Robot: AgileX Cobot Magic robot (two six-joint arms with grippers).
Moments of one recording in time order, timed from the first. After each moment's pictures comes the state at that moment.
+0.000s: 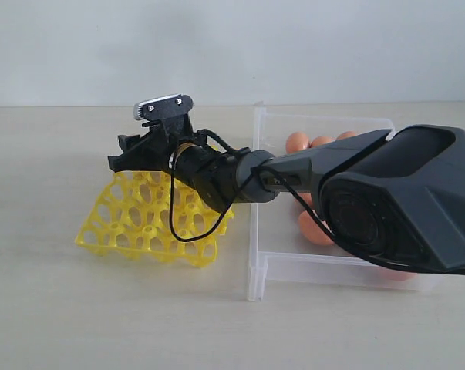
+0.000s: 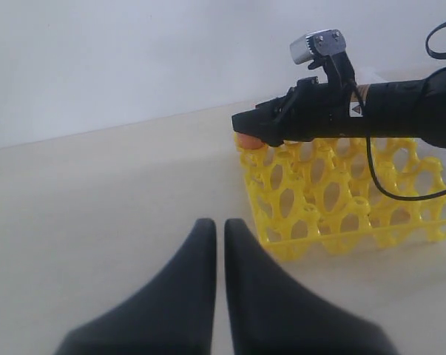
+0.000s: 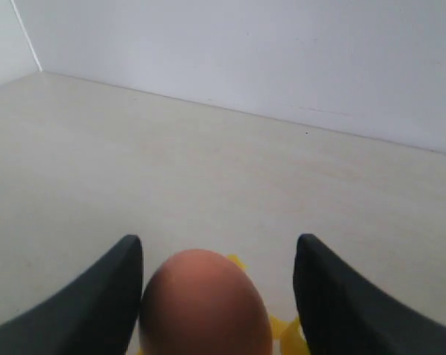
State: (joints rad) left arm -0.12 0.00 0.00 -0.18 0.29 0.27; right arm 0.71 2.61 -1.87 -0.11 -0.48 0.26
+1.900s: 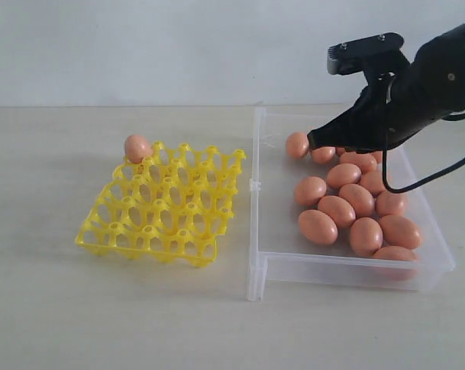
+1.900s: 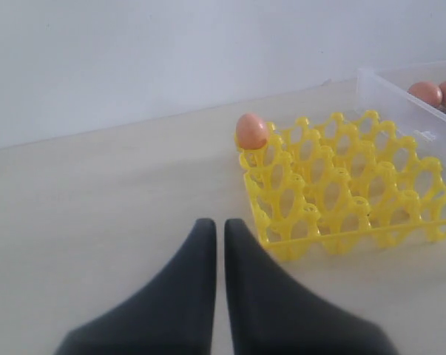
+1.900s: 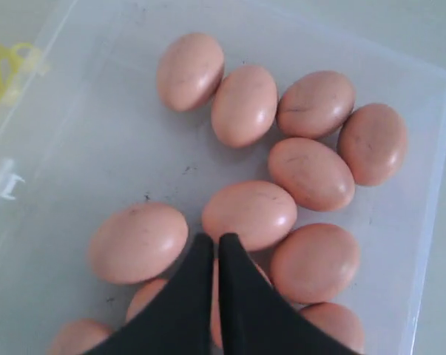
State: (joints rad) left arm -0.12 0.00 0.00 -0.18 0.29 0.27; right arm 0.36 1.70 -1.08 -0.20 0.37 0.19
